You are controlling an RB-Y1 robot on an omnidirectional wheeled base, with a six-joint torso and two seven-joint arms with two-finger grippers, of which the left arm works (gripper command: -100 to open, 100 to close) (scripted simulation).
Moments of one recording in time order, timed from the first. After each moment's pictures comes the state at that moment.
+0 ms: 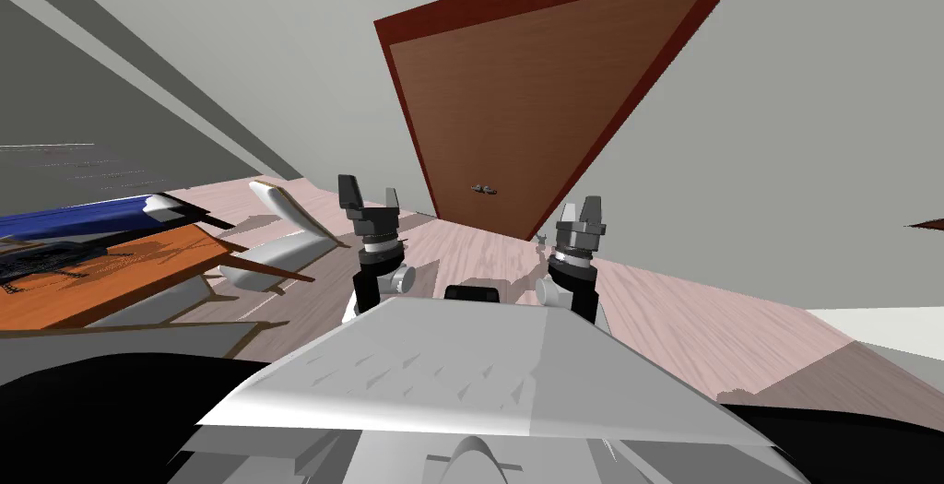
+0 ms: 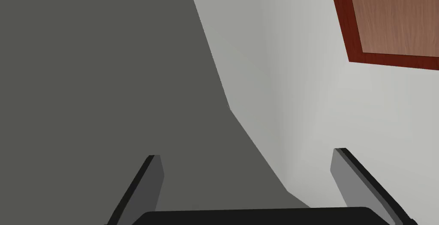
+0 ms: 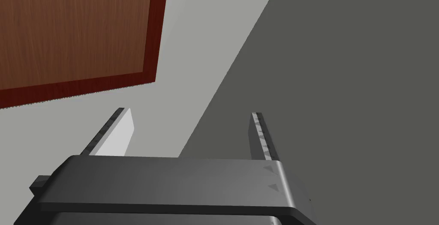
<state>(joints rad) 0.46 0.04 -0.02 -2.37 0.06 -0.59 -0.15</state>
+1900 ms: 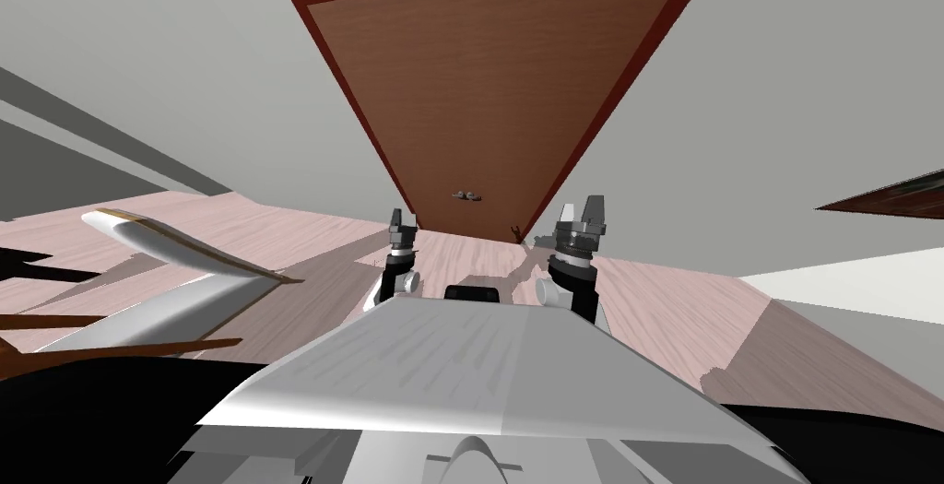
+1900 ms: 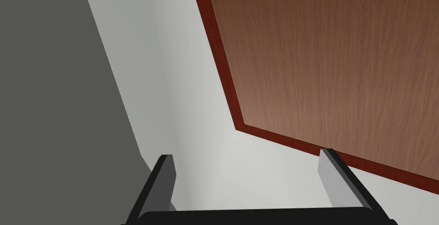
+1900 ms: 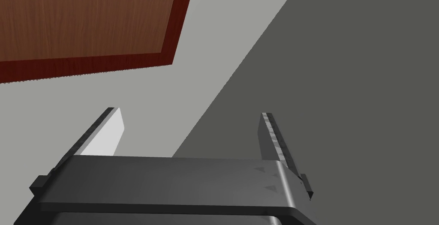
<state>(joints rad) 0.40 0.15 0.00 -1.93 0.12 -0.71 -0.03</state>
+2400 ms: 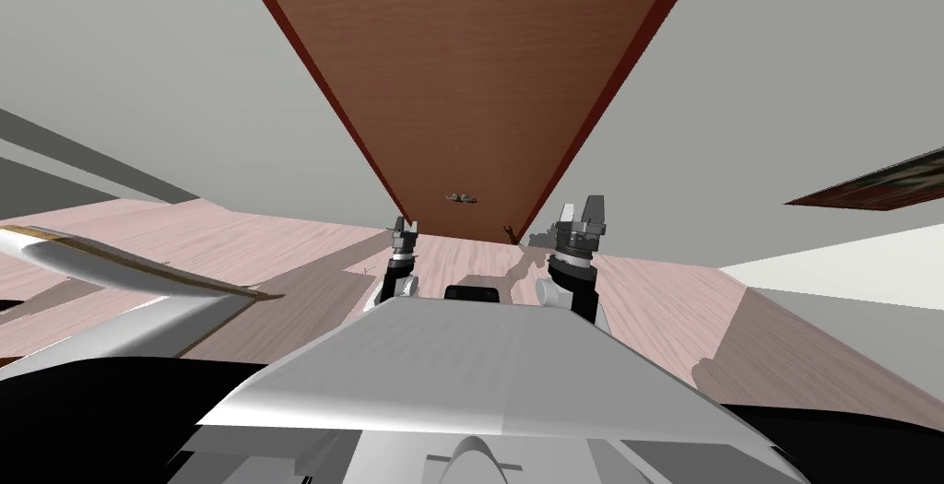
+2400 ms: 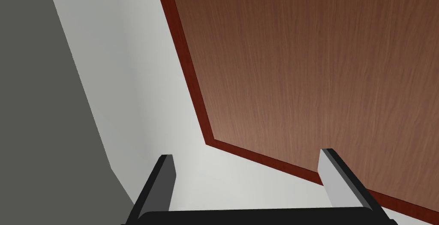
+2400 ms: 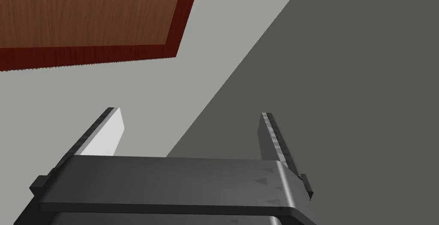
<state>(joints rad) 0.40 0.18 0.00 -1.79 0.14 -0.76 0.01</state>
